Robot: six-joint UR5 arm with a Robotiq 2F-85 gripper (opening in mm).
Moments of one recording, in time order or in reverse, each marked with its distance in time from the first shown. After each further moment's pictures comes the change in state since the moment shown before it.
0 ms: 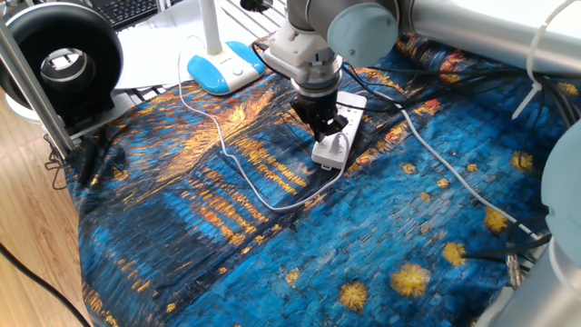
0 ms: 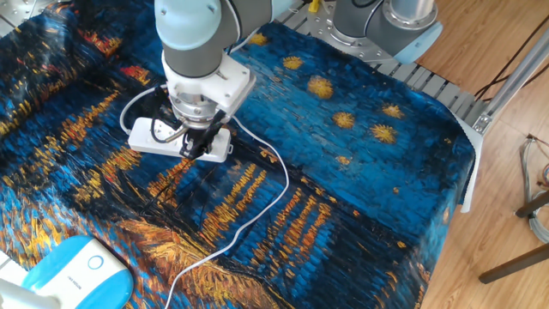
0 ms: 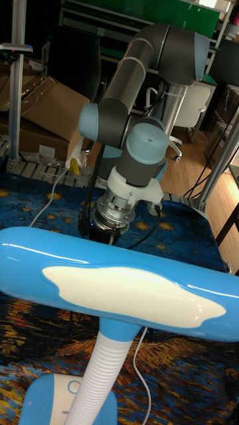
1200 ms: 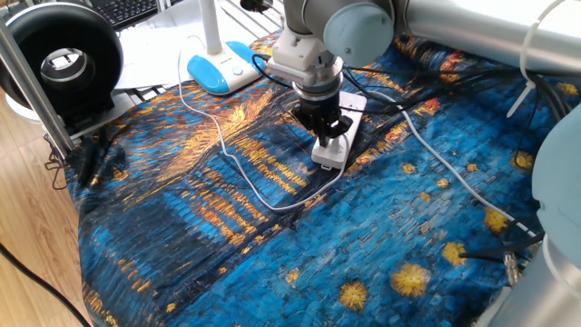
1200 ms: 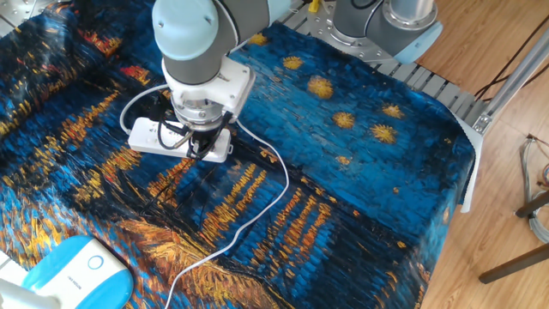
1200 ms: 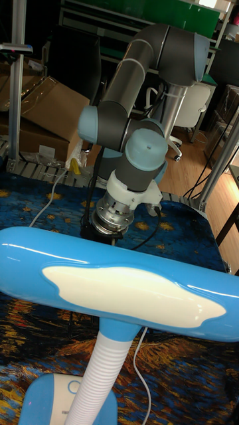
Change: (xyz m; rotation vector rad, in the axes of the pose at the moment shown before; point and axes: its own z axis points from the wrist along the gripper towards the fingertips) arm -0.011 0.011 0.012 -0.042 -0.033 -0.127
